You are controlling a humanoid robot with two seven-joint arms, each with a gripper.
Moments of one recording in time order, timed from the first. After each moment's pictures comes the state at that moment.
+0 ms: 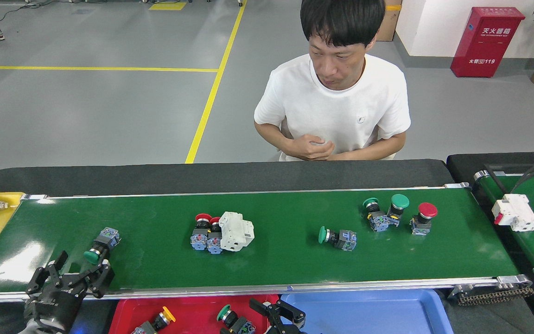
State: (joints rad) left arm -0.18 0.19 0.33 -1.11 -1.54 -0.38 0.03; right arm 0.05 0.11 0.40 -1.69 1.22 -0.39 0.31
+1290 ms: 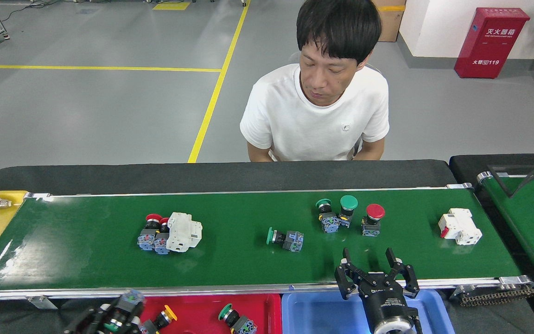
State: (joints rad) left arm 0.33 0.24 0.03 -1.68 -1.48 -0.49 0.12; right arm -0.05 0.07 0.19 -1.48 1.43 0.19 0.07
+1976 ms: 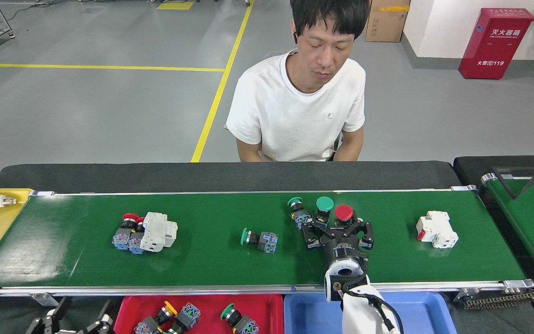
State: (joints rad) left arm 0.27 0.14 0.38 -1.55 -1.30 -0.47 0.02; right arm -0.45 0.16 0.34 -0.97 1.37 0.36 0.07
